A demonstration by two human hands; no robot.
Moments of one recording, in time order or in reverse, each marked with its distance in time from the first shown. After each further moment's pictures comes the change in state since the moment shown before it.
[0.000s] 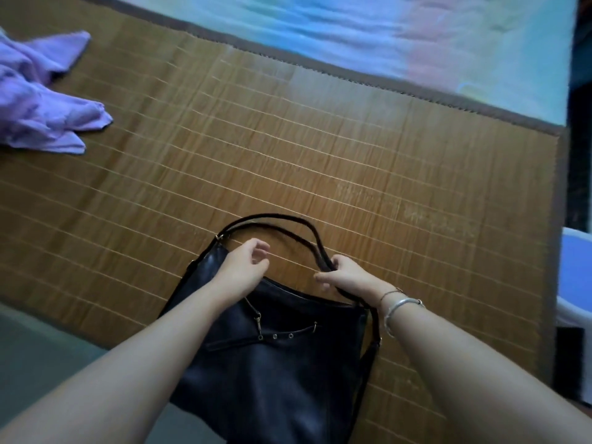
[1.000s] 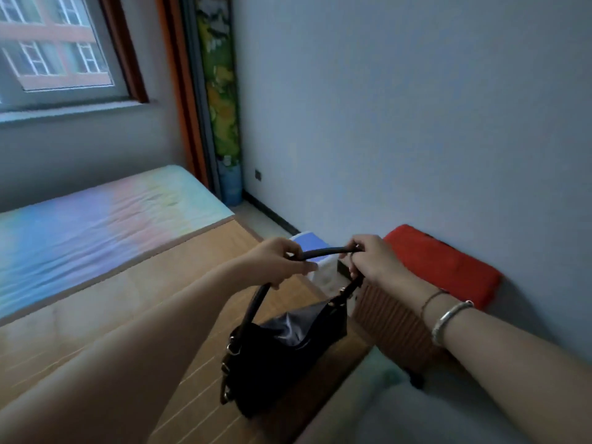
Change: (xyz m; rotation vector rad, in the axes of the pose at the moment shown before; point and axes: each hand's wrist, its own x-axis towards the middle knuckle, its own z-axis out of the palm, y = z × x) left_hand -0.356 0.241 0.055 0.543 -0.882 1.080; right_hand -0.503 0.077 0.099 0.418 1.520 -0.085
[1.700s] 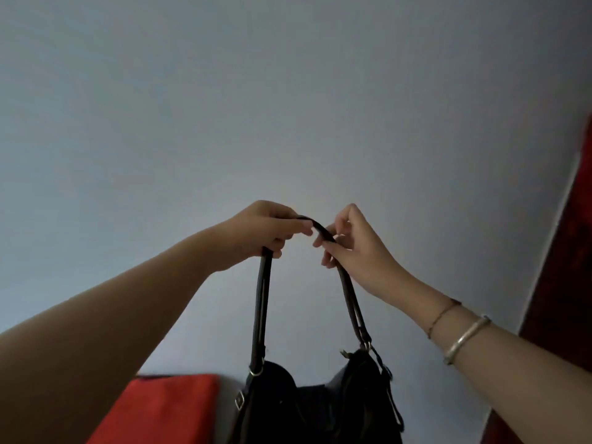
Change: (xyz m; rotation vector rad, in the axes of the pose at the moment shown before) left_hand 0.182 0.530 0.315 -0.223 -0.613 0.788; right_hand -0.165 0.139 -0.538 -0.097 0.798 -0.184
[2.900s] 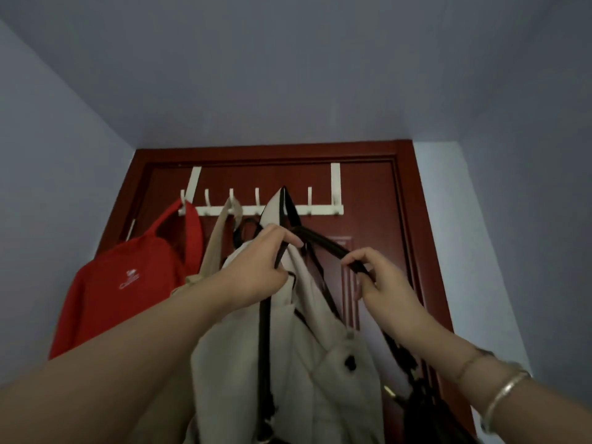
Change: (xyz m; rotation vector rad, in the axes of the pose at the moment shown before) left_hand 0.332 0.395 0.557 -0.232 -0.368 1.324; right_hand -0.163 -0.120 -0.638 -1.492 1.032 0.162
